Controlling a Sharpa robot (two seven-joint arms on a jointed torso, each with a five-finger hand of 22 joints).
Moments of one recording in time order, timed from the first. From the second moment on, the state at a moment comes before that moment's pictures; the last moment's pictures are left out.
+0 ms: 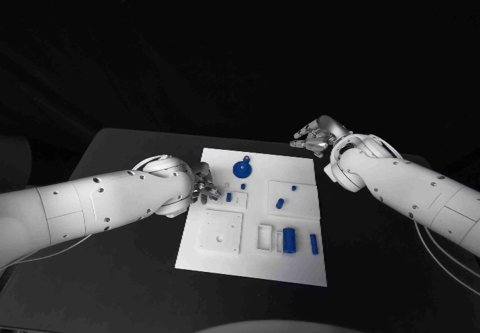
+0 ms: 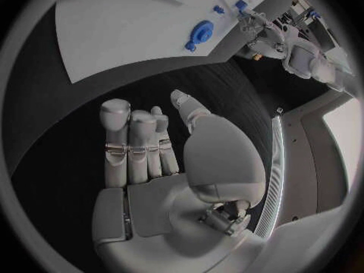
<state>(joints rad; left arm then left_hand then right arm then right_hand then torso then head) 1.31 -0.61 -0.23 1.34 -1.12 -0.08 -0.54 1.11 -0.03 0.42 -0.06 0.46 1.11 0.06 0.22 1.06 1.48 -0.07 0.62 0.37 1.38 -0.13 1.28 0.66 0.02 1.24 -0.15 0.53 1.31 1.04 -0.62 0.31 1.12 -1.32 -0.37 -0.19 1.22 -0.13 0.26 -0.05 0.33 1.09 0.09 0.07 0.08 1.22 -0.01 0.94 1.09 1.44 -0.08 0.95 0.97 0.08 1.46 -0.11 0.68 1.31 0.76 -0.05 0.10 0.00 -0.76</state>
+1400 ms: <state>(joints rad) 1.30 -0.61 -0.24 1.33 -1.12 -0.07 -0.54 1.12 -0.15 0.31 0.16 0.25 1.23 -0.05 0.20 1.08 1.47 -0.09 0.62 0.37 1.37 -0.14 1.27 0.63 0.02 1.24 -0.15 0.52 1.31 1.04 -0.62 0.31 1.11 -1.32 -0.37 -0.19 1.22 -0.13 0.26 -0.05 0.33 1.09 0.09 0.07 0.08 1.22 -0.01 0.94 1.09 1.44 -0.08 0.95 0.97 0.08 1.46 -0.11 0.68 1.31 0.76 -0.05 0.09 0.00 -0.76</state>
